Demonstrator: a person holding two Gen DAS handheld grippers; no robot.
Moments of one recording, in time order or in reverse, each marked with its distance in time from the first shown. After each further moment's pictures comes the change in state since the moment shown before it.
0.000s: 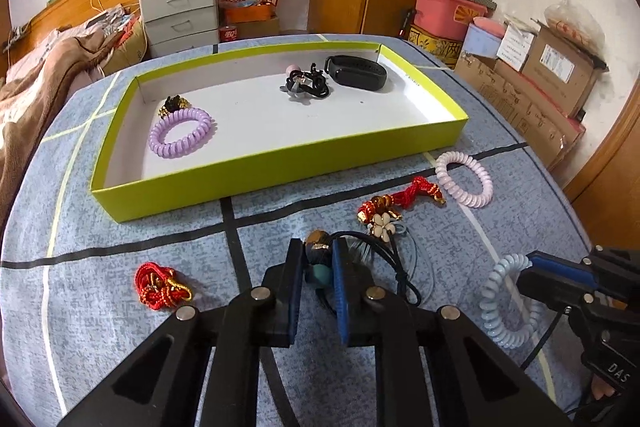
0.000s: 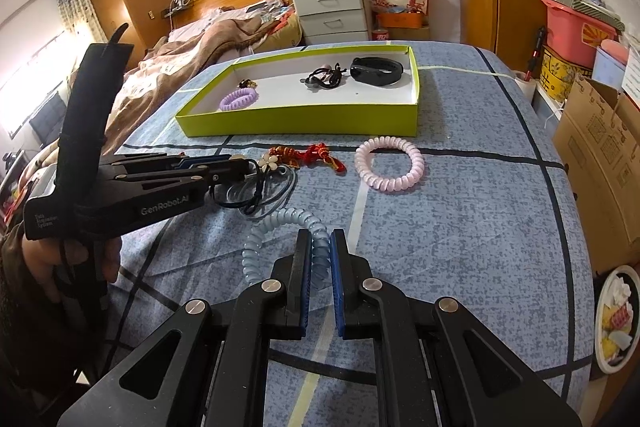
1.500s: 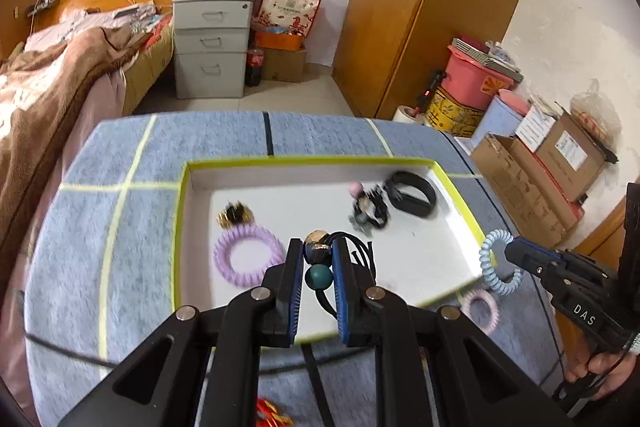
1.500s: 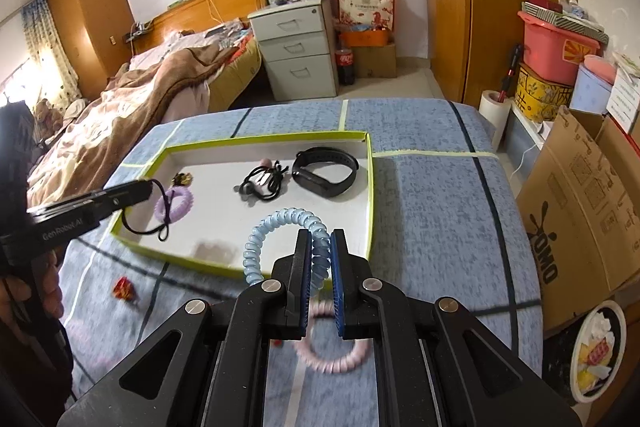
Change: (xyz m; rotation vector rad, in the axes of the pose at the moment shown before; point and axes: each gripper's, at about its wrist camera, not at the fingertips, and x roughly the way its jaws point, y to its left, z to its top) left arm -0.012 0.065 0.084 -0.158 -0.112 -0.015; right arm 0.037 -0.036 0.112 0.061 -0.041 -0.112
